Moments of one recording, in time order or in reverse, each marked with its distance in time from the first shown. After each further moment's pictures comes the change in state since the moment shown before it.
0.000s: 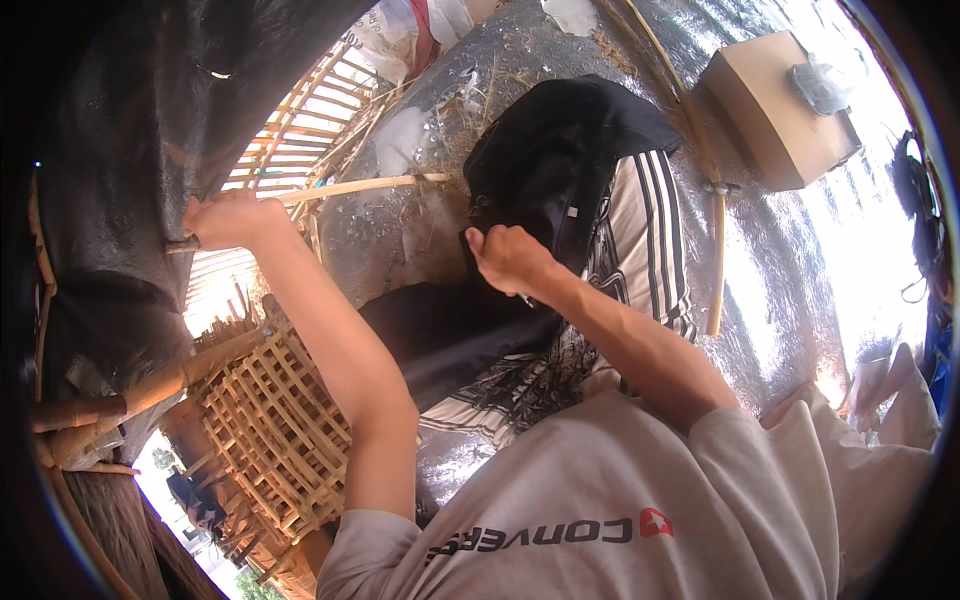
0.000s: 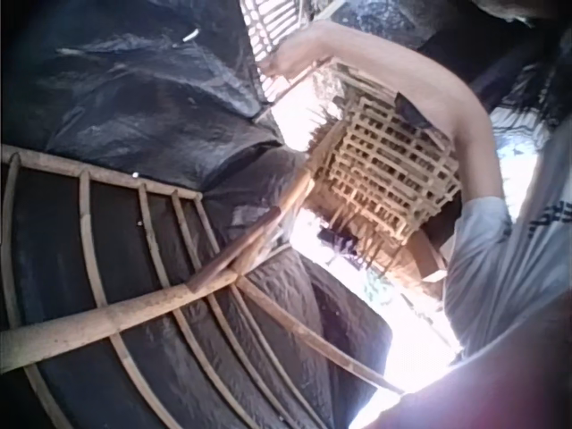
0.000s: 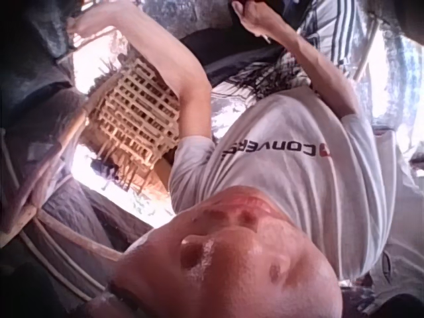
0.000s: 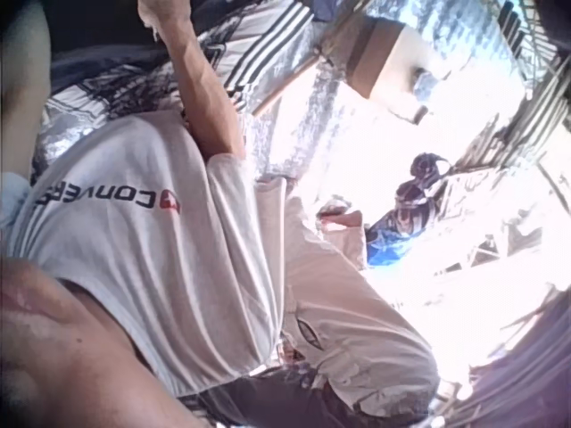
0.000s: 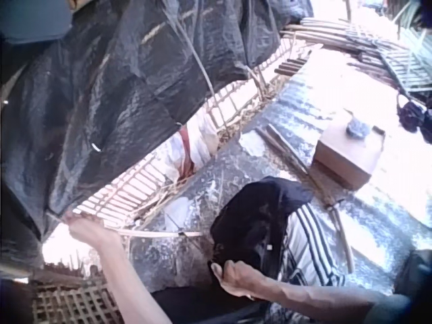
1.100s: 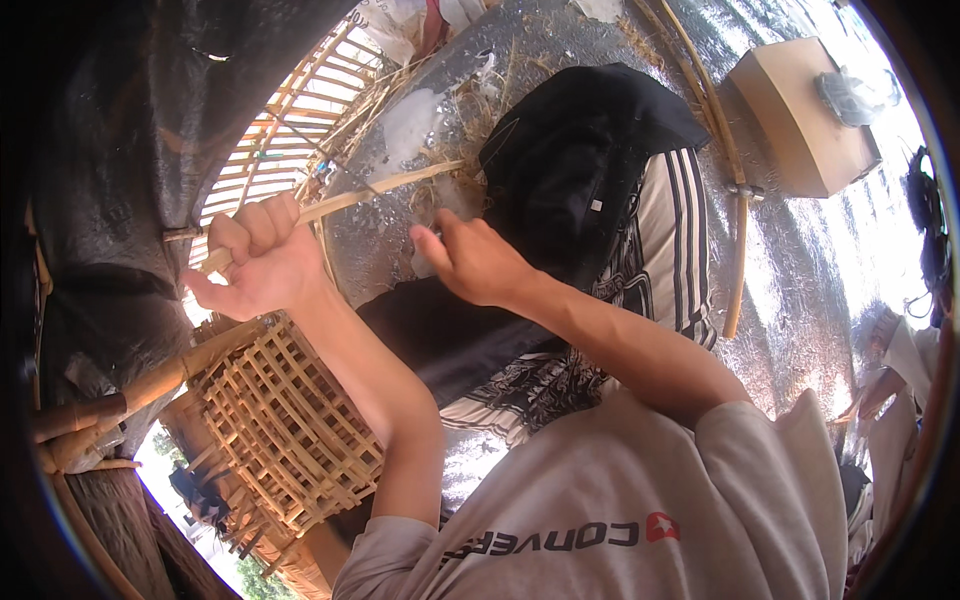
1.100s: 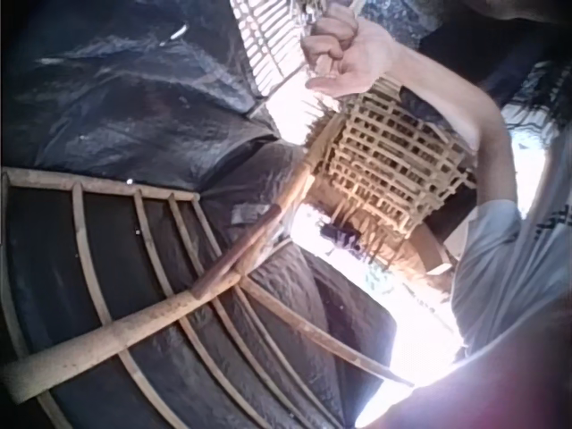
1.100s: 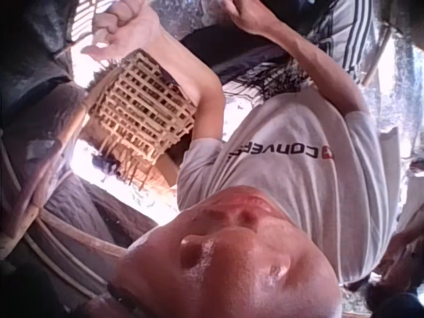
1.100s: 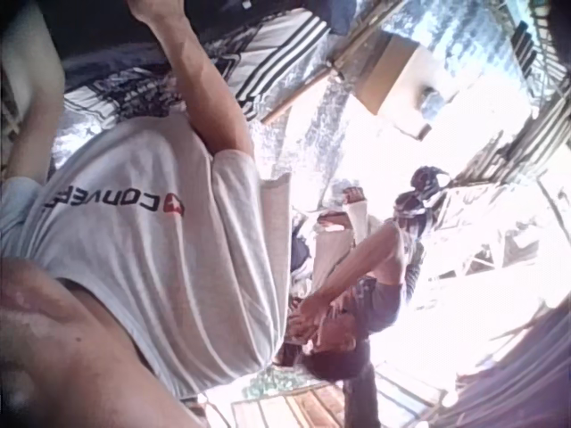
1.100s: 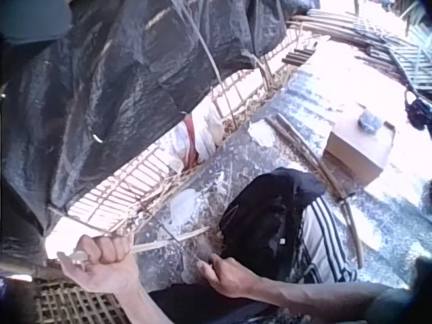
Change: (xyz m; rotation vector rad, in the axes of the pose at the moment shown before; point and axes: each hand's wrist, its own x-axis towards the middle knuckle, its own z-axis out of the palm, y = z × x) left_hand -0.030 0.008 -0.067 -0.506 -1.099 -0.187; right_hand -0.006 -0.072 0.007 0.301 0.136 -0.448
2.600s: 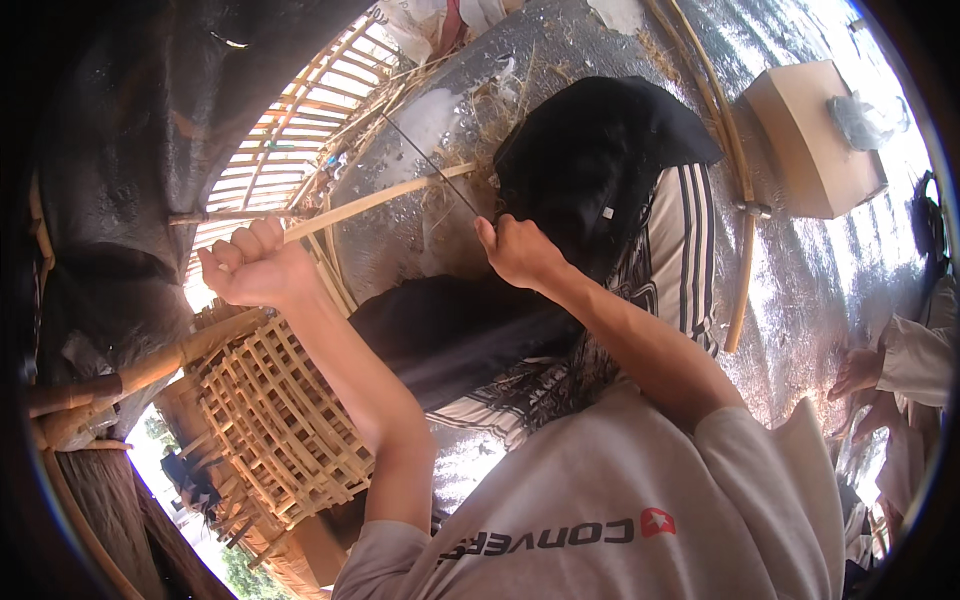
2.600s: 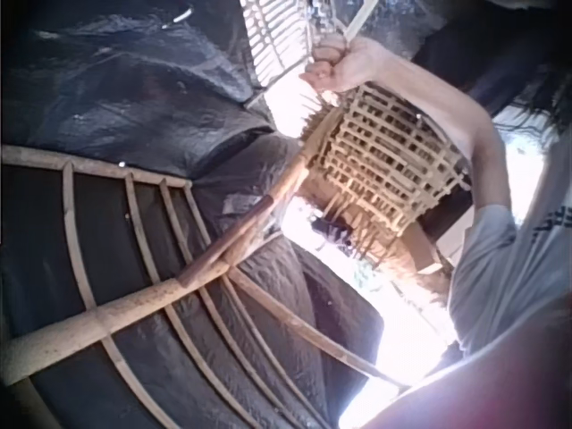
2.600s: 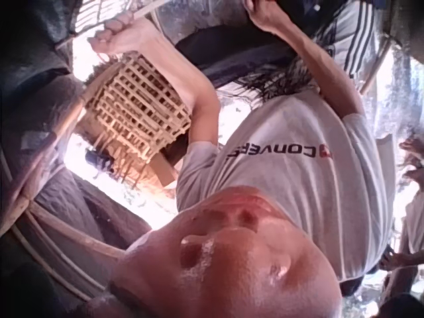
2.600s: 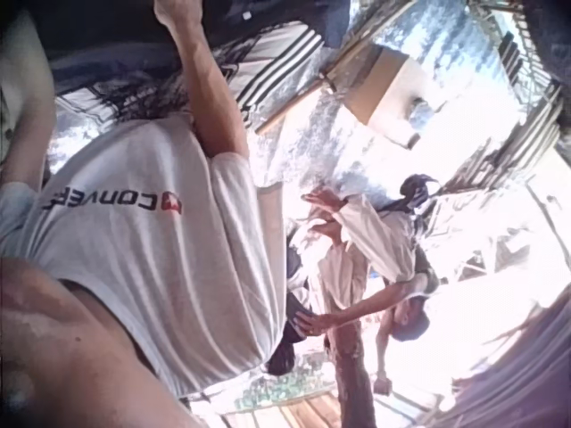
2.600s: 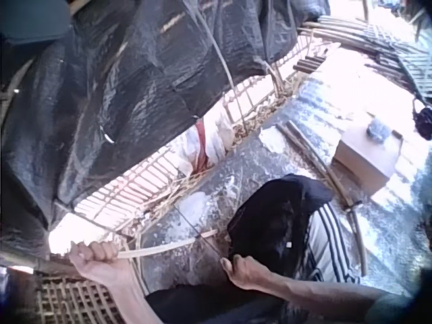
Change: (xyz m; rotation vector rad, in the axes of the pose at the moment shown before) left_hand -0.001 0.020 -0.019 0.181 0.635 0.104; right_hand 0.000 0.049 -0.001 -0.393 -0.003 0.333
